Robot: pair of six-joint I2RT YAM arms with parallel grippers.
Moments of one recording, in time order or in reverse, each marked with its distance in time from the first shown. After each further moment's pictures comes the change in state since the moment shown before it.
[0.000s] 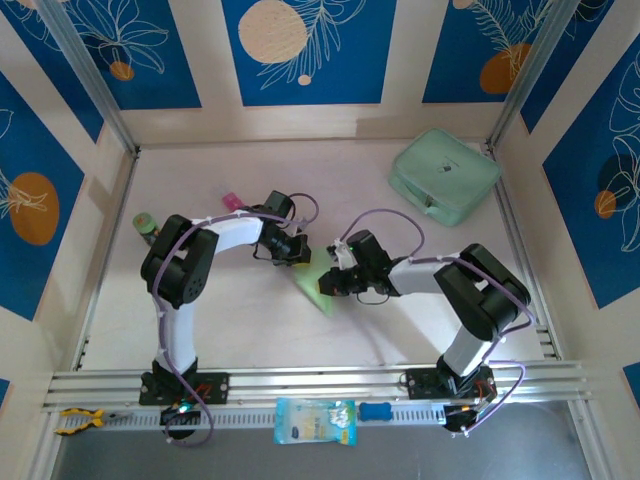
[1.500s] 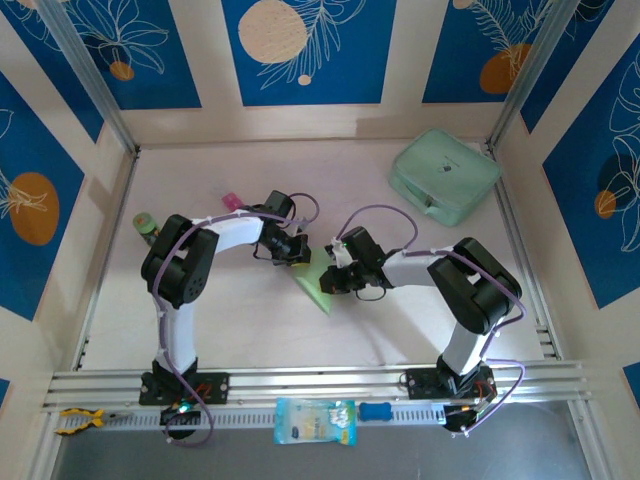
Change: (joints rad) left arm -0.001 0.002 0.006 -0.010 -0.003 0.006; right arm 0.000 0.054 0.086 -0.153 0.082 -0.078
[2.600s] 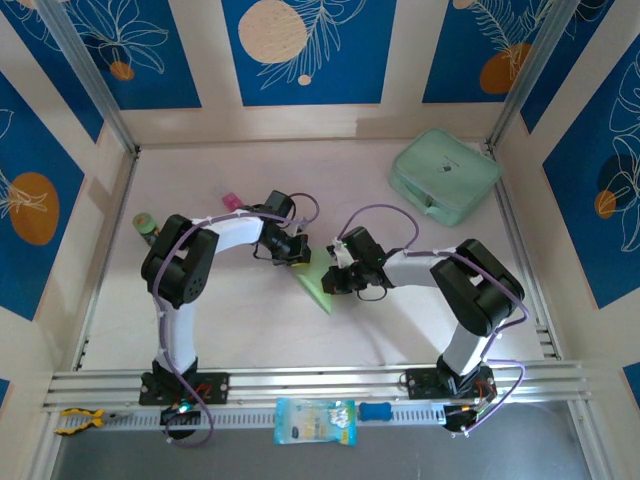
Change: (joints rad) left arm 0.000 0.000 0.001 -0.001 0.000 0.000; right arm 0.001 -0.017 0.004 -0.048 0.034 -0.007
